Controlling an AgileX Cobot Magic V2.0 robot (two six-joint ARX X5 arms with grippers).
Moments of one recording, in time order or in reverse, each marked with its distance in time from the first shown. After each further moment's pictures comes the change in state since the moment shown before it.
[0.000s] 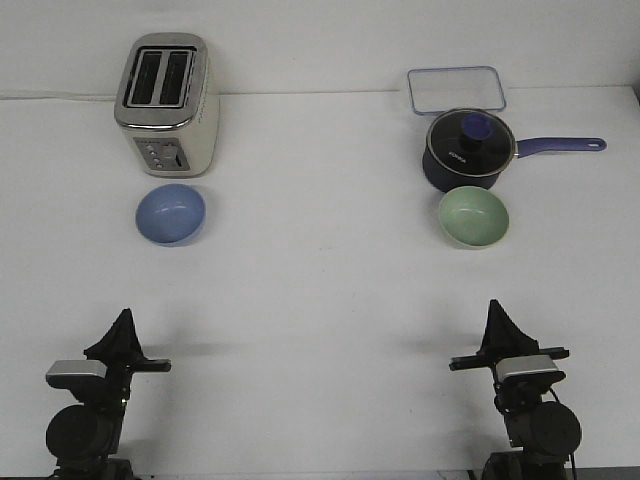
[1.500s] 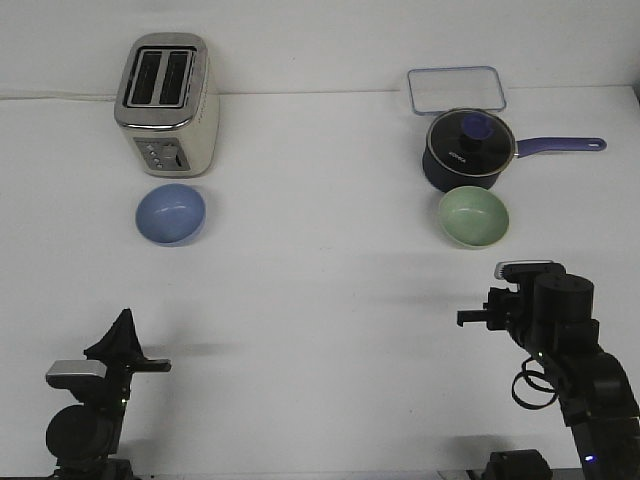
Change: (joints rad) left arm 0.000 0.000 0.000 0.000 0.000 0.000; right arm 0.000 0.837 0.877 -0.912 0.002 0.014
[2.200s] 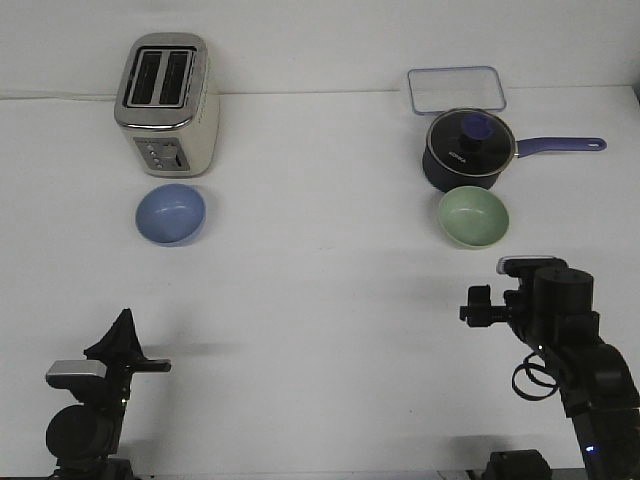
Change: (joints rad) left arm 0.000 0.000 0.000 0.000 0.000 0.000; right arm -0.016 0.045 0.053 -0.027 0.052 0.005
